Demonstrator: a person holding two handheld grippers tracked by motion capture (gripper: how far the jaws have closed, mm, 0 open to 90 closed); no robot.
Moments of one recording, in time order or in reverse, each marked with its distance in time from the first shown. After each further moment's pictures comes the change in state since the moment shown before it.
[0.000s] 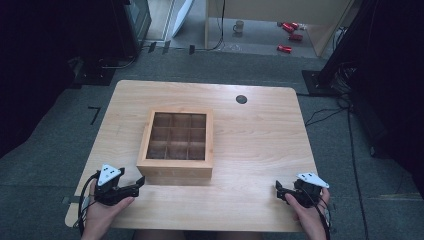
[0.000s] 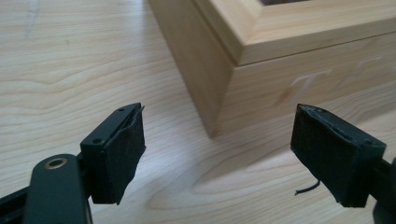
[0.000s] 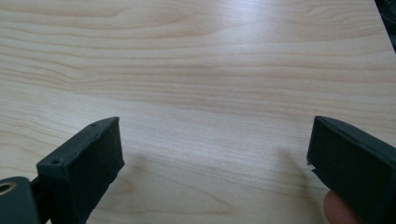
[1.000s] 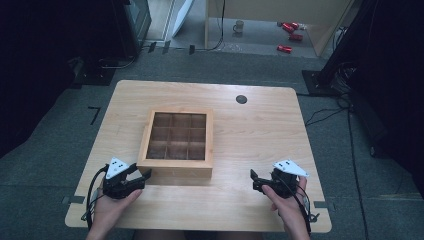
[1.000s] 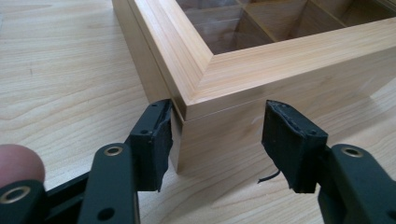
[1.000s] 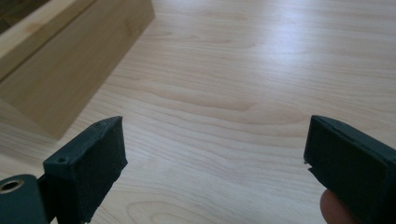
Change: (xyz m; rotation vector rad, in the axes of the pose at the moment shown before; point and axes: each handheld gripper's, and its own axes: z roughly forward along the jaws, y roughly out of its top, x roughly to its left) left arm -0.012 0.019 0.009 -0.006 -0.048 0.003; right arm 0.080 0.054 -0.023 -0.105 0.166 -0.057
